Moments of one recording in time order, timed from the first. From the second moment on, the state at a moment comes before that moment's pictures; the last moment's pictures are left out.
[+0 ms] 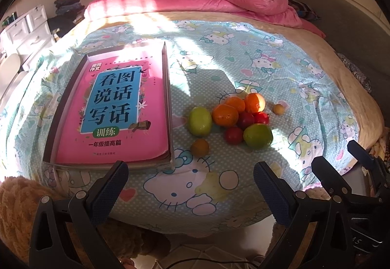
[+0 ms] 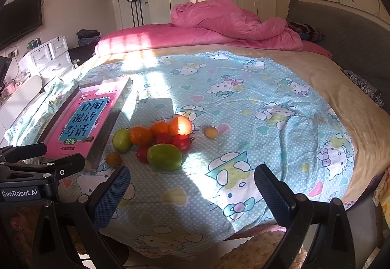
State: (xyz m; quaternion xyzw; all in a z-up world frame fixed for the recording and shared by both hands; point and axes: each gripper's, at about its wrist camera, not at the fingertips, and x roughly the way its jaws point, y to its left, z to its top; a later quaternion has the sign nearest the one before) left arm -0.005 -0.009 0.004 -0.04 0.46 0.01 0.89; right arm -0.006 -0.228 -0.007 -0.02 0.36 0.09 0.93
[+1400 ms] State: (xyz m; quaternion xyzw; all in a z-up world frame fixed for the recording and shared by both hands) left arm 0.055 -0.014 -0.008 0.00 0.48 -0.08 0.87; right arm 0.012 -0.225 -0.025 -0.01 0.39 0.09 0.92
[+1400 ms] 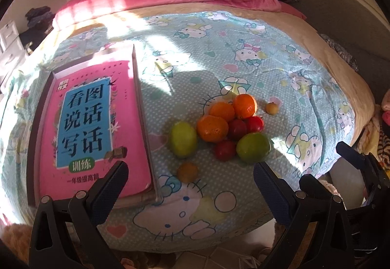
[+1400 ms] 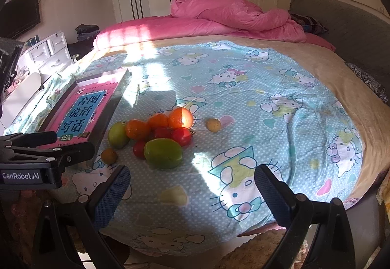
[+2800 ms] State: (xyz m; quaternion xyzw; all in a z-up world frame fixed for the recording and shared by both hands) left arm 0.149 -0.061 -0.062 0.15 0.57 -0.17 0.79; right arm 0.079 -0.198 -0.083 0.06 0.46 0.18 0.86
